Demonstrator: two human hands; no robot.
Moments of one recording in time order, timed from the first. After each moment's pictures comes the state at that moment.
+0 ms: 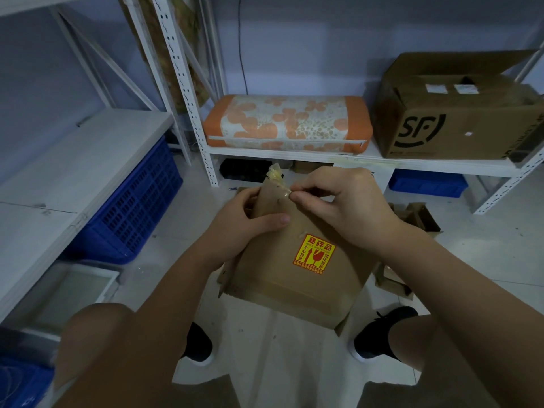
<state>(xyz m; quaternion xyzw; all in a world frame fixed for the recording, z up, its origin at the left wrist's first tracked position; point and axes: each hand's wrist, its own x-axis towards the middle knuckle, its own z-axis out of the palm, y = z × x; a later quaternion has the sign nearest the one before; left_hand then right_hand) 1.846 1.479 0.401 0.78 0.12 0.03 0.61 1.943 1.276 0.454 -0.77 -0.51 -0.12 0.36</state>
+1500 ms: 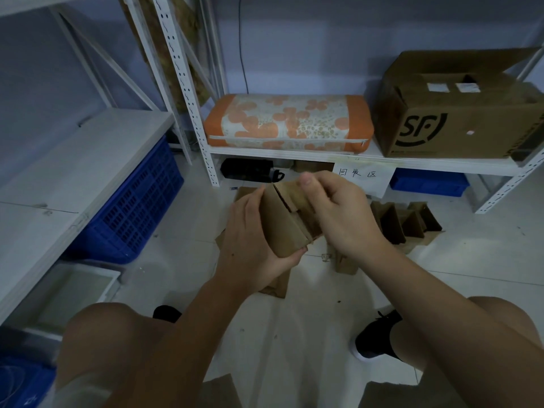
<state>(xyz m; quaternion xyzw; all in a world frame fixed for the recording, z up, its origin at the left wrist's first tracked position) 1.837 1.442 0.354 0.91 0.05 0.32 0.25 1.924 1.290 0.432 -0.82 -0.29 -0.01 0.49</state>
